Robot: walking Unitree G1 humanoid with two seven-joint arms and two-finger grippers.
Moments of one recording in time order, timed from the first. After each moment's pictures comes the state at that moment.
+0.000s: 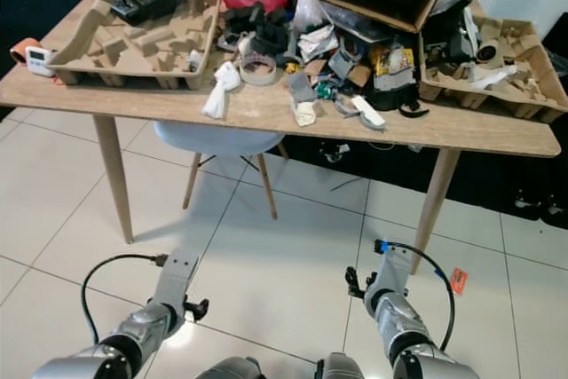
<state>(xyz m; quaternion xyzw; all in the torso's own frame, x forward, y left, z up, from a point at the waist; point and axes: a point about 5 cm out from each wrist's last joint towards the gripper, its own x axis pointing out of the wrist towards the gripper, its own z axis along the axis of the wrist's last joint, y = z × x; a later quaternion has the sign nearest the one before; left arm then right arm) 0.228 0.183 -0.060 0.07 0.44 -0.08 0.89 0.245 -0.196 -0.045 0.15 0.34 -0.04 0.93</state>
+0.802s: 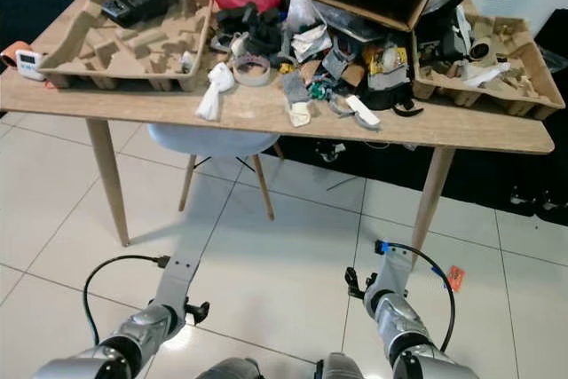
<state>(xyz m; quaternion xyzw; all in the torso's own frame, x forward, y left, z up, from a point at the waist) 0.227 0.182 -0.061 0.08 0.44 -0.09 0.89 0.243 -0.196 -0.046 0.15 0.34 -0.04 0.93</state>
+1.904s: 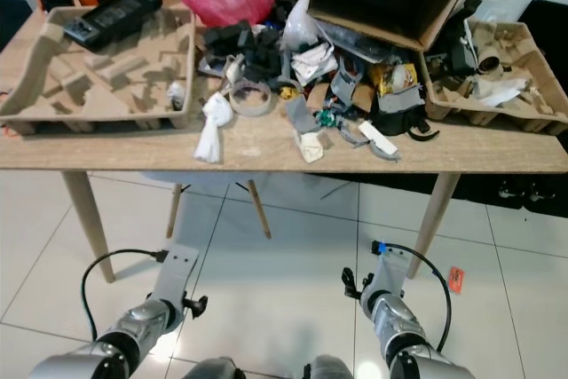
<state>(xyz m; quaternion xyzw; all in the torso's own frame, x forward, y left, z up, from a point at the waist) 0.232 0.181 -0.057 0.09 0.43 -0.10 0.89 0.243 -0.194 -0.046 0.15 0.34 -0.04 0.93</state>
